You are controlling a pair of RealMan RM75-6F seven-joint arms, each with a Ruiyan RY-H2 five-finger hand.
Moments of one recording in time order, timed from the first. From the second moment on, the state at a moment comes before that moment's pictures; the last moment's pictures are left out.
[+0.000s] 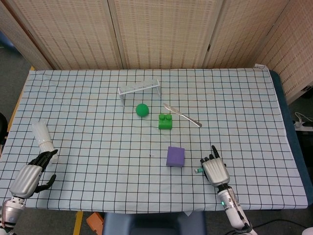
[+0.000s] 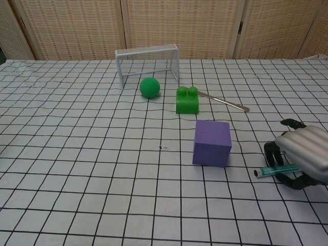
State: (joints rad) left arm -0.20 -1.16 0.04 -1.49 1.60 1.37 -0.17; right arm 0.34 -1.67 0.01 -1.43 -1.29 1.21 -0.75
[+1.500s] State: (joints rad) left arm -0.20 -1.15 0.05 -1.49 1.62 1.38 -0.21; right arm 0.48 -1.79 0.16 -1.43 -1.16 1.16 -0.79
